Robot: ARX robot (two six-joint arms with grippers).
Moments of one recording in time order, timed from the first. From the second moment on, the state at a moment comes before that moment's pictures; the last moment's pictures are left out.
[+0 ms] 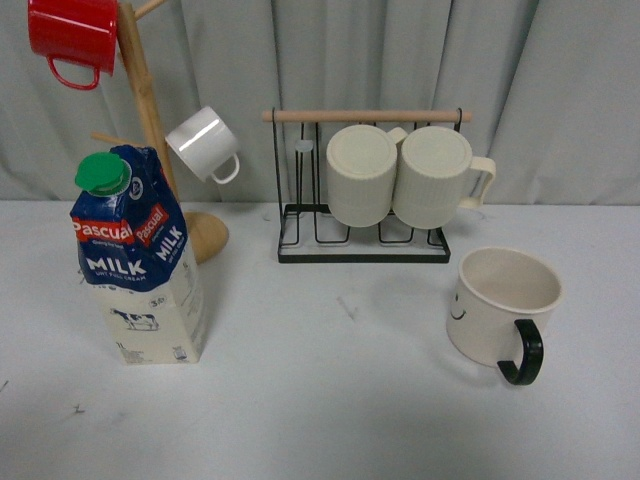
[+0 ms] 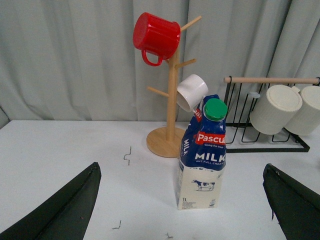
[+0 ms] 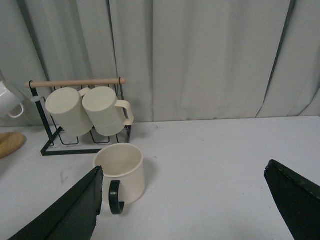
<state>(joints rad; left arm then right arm) 0.00 0.01 0.01 0.00 0.00 -0.01 0.00 0.00 0.01 0.00 0.00 0.01</state>
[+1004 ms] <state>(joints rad) 0.00 0.01 0.01 0.00 0.00 -0.01 0.00 0.00 0.01 0.00 0.00 0.01</state>
